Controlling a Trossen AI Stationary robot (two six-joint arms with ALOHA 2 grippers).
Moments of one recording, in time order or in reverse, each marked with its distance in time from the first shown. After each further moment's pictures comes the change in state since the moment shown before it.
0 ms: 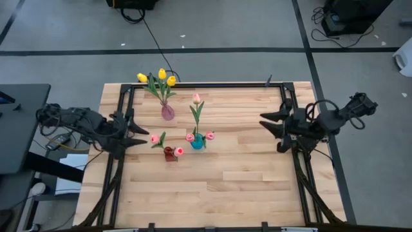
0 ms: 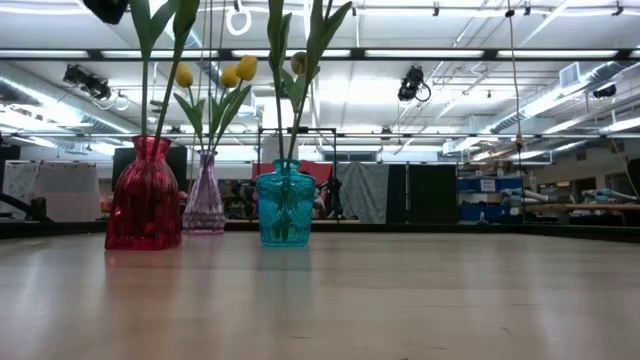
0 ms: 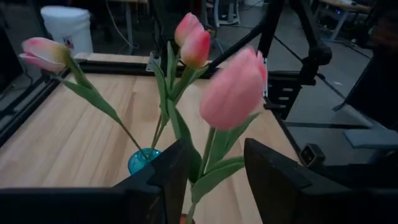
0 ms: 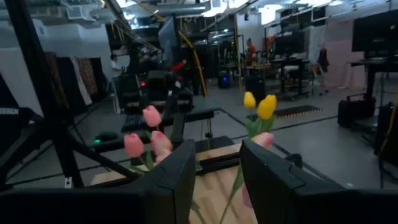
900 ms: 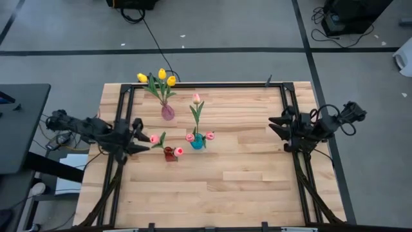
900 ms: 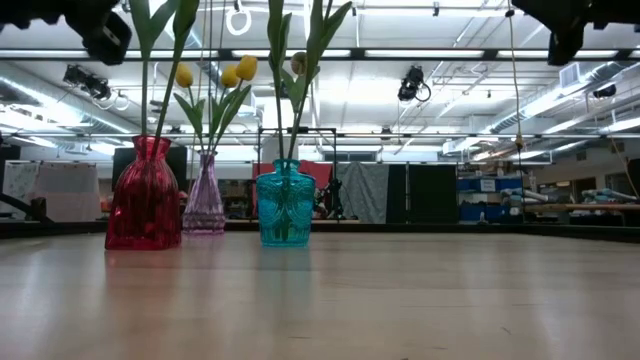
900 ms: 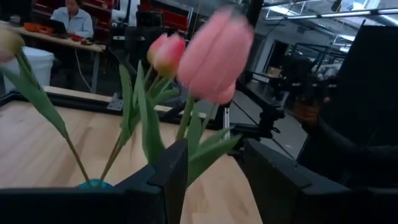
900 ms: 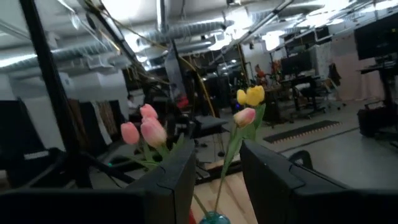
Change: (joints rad) left arm 0.000 -0.268 -0.445 0.500 0.092 -0.070; right arm -0.010 -0.518 -0.525 0.219 -0.033 -0.015
